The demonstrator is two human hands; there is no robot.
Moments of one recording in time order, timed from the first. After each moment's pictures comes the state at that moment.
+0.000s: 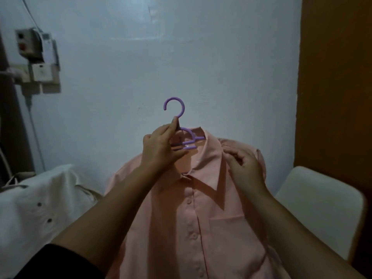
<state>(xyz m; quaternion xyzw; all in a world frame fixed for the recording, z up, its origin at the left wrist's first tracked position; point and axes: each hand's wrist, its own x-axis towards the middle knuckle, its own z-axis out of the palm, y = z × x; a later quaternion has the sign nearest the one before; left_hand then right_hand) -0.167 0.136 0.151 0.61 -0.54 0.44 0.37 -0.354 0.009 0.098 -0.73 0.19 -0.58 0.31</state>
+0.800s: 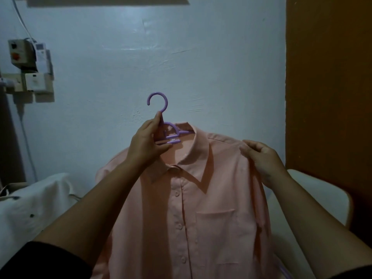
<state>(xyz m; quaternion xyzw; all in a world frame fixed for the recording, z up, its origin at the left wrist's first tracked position) -0.150 0.150 0.179 0.61 -0.56 0.35 0.45 -0.403 -0.012 0.141 -0.66 0.20 -0.52 0.50</state>
